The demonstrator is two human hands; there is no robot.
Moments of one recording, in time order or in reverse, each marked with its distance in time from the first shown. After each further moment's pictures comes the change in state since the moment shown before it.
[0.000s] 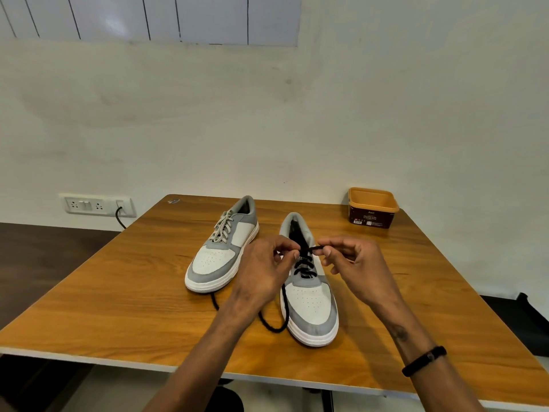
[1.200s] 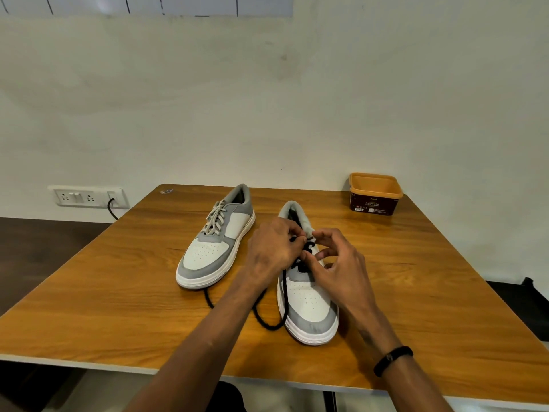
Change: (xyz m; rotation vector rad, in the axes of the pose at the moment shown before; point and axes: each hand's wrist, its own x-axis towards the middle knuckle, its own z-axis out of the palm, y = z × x) left_hand 0.056 -0.017 0.039 0.332 -0.166 -0.097; right_hand 0.002 0.040 0.041 -0.134 0.121 0.007
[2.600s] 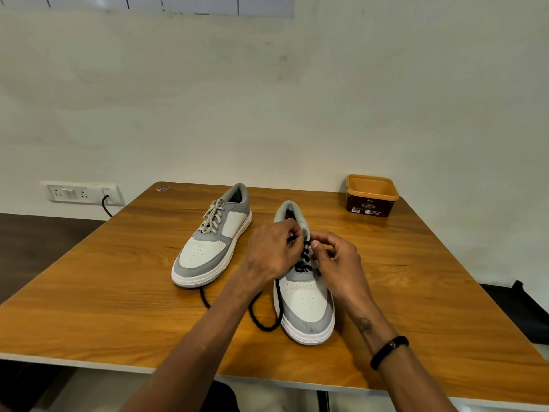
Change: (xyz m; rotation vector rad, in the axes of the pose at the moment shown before) left_hand -0.007 -0.008 0.007 -0.024 0.081 0.201; right_hand 0.014 0.011 0.004 0.207 -0.024 0.110
